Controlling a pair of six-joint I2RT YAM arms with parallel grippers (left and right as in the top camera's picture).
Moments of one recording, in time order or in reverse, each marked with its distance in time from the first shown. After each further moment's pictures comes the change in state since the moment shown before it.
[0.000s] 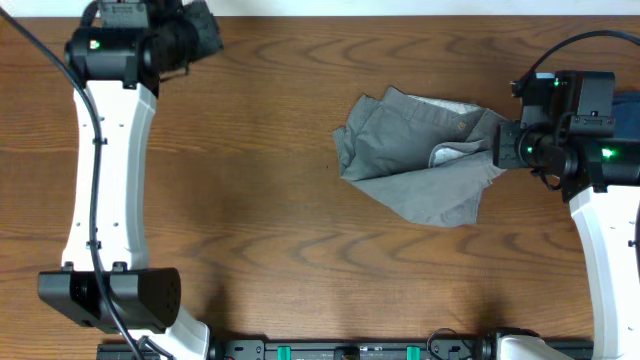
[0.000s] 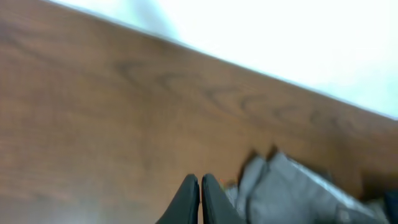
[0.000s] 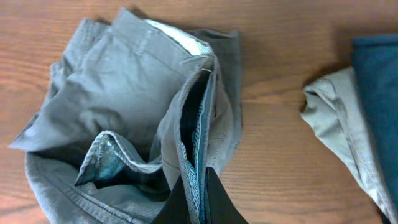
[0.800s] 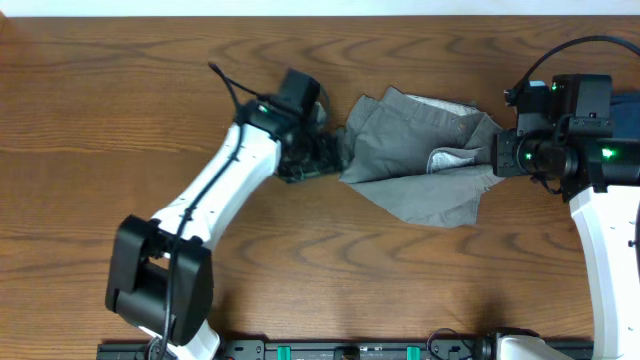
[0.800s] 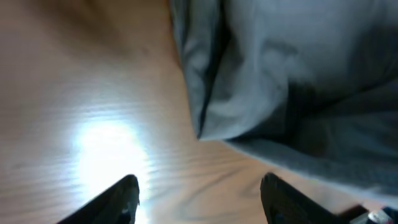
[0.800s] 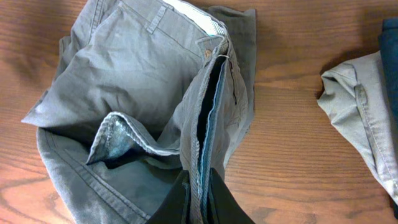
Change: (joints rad) left arm -0.425 0.013 -0.623 0.187 0.123 -0.180; right arm 0.000 0.000 0.000 -0.066 -0.029 -0.021
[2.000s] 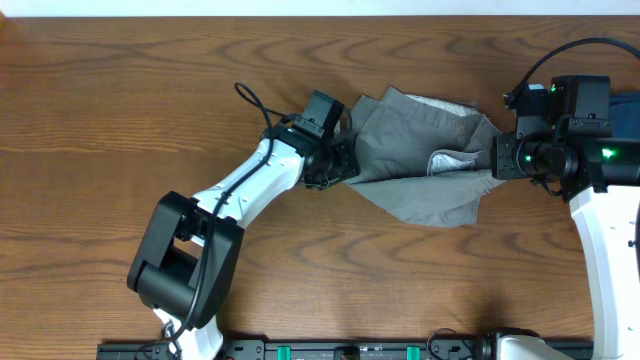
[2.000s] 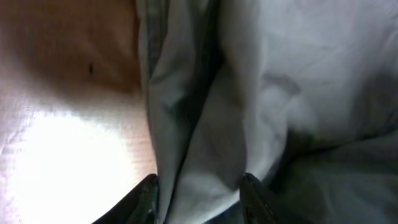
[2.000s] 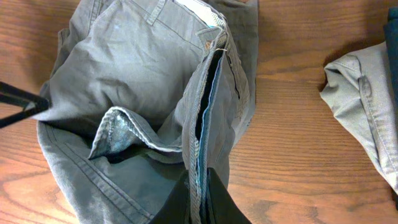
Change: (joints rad) left arm -0.068 0.096 -0.104 0.296 0.007 -0.240; right arm 0.000 0.000 0.000 -0.025 0.000 0.000
